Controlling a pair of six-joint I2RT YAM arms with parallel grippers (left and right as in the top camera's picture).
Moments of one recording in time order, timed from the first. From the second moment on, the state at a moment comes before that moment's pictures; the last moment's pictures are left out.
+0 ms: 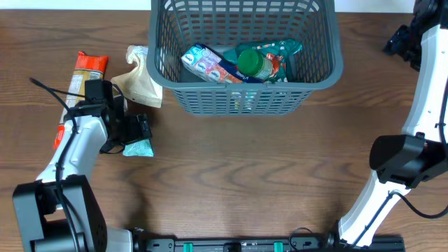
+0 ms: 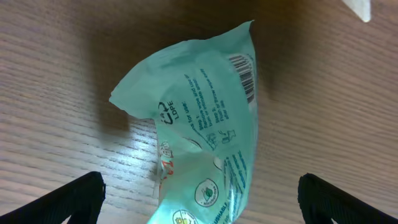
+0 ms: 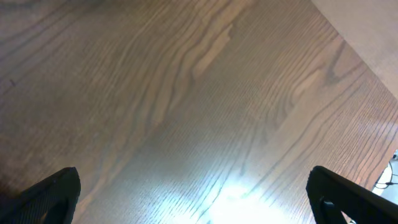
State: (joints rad) left arm 0.13 1.61 0.96 -0.73 0.13 -0.17; right arm -0.24 2.14 2.47 -1.63 0.43 0.55
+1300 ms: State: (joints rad) left arm 0.07 1.71 0.95 -0.62 0.13 -0.17; right arm -0.24 2.14 2.47 -1.63 0.43 0.55
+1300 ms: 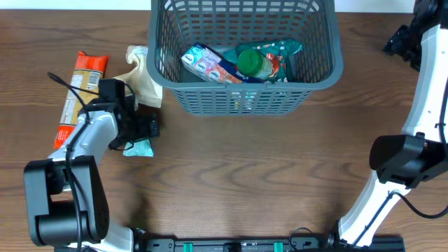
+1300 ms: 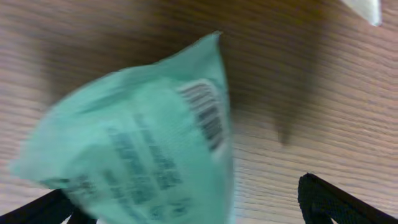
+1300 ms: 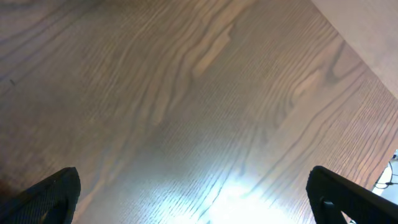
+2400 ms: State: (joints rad) left arm 0.06 1.72 0.91 -0.63 0.00 -0.20; right arm -0.24 2.14 2.47 -1.63 0.43 0.55
